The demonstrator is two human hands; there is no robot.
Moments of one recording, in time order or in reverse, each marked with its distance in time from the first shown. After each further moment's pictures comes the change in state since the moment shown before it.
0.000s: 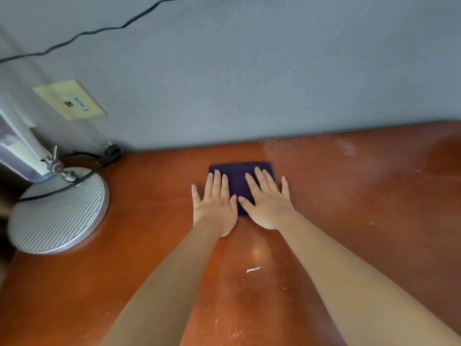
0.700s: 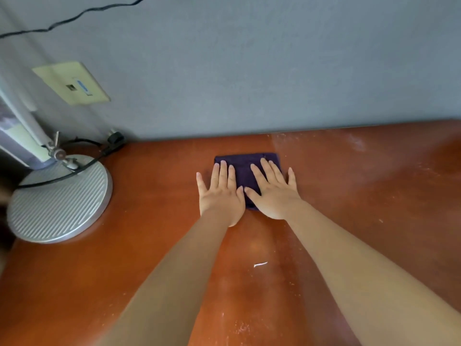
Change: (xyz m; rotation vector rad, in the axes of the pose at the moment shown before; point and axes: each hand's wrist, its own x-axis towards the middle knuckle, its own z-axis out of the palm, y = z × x) left_hand 0.006 -0.001 -0.002 0.045 0.012 0.000; right_hand 0.008 -0.003 -0.006 -0.045 -0.033 0.022
